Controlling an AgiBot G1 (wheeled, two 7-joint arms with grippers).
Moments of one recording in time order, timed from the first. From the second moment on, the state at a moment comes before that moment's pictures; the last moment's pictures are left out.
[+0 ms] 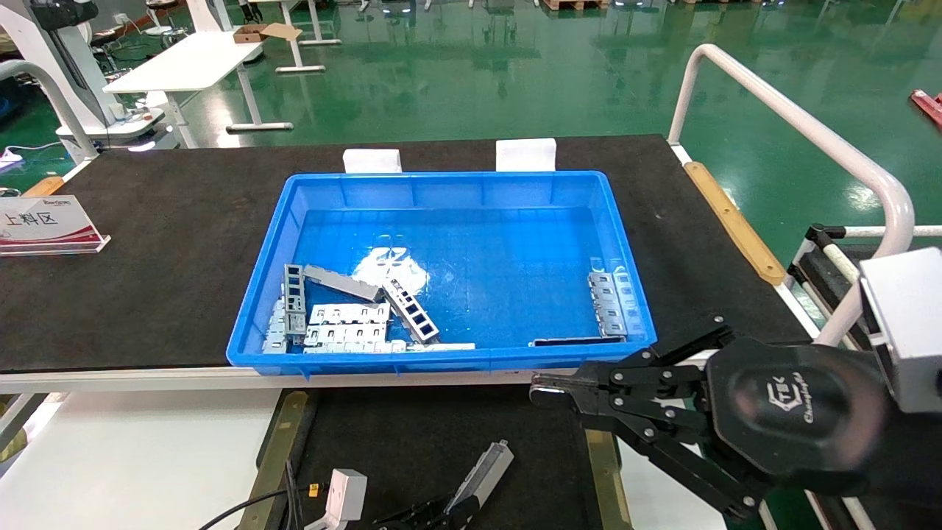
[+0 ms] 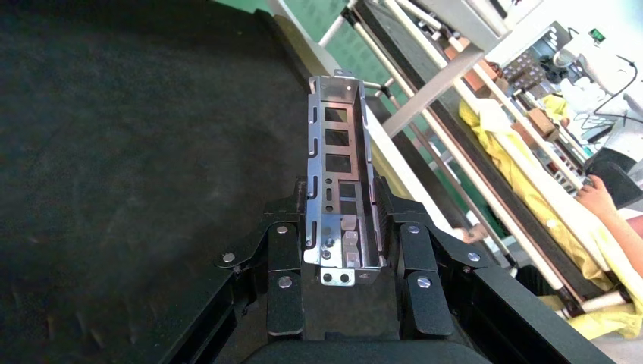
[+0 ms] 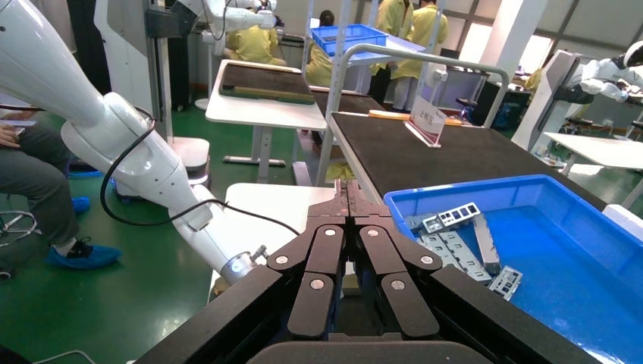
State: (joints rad) left arm -0.86 1.15 1.16 -0.33 -0.05 1.04 0.27; right arm 1.08 -0.60 -0.30 1.28 -0.72 -1.49 0.18
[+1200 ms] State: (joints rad) left arm -0.73 1.20 0.96 -0.59 -0.31 0.61 0.42; right arm 1.08 -0.60 -0.30 1.28 -0.72 -1.49 0.18
